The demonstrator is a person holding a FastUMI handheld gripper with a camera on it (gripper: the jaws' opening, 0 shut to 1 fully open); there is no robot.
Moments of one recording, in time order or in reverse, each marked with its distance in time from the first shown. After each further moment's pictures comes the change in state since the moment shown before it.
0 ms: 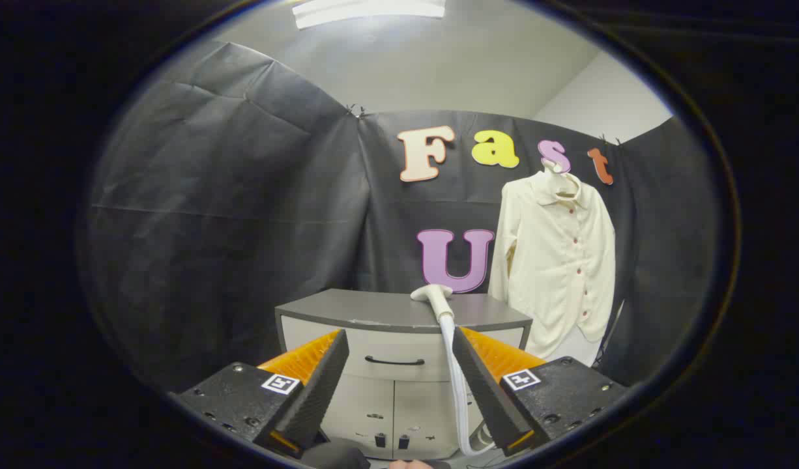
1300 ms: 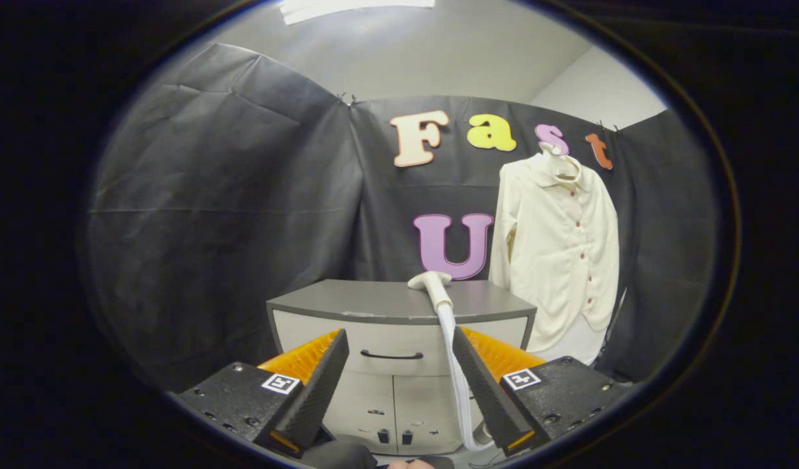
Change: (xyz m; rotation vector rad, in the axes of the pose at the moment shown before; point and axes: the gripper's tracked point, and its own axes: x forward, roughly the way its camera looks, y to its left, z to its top) arm 0.028 -0.017 -0.017 0.012 0.065 -0.025
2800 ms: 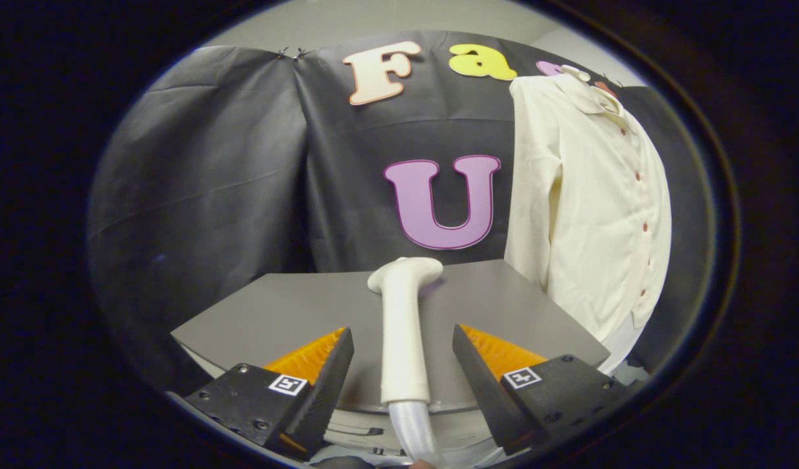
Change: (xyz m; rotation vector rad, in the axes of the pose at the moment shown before) arm 0.240 -0.055 -0.033 0.089 0.246 -0.008
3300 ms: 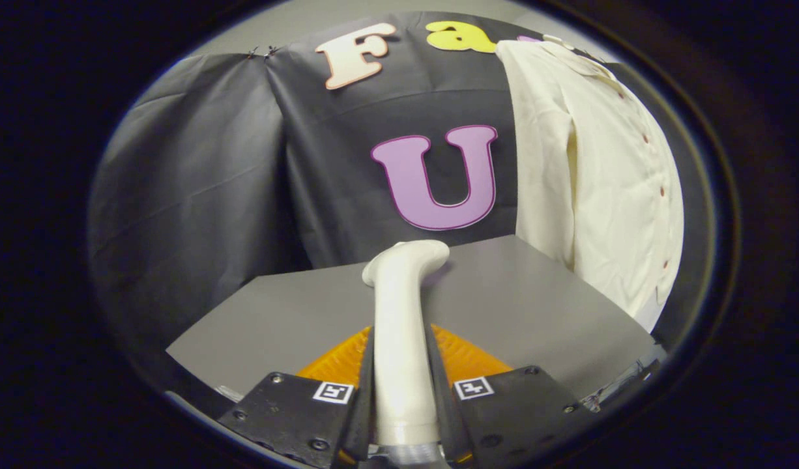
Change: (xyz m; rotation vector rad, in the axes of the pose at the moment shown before) arm 0.036 0.003 -0.017 0.130 0.050 0.015
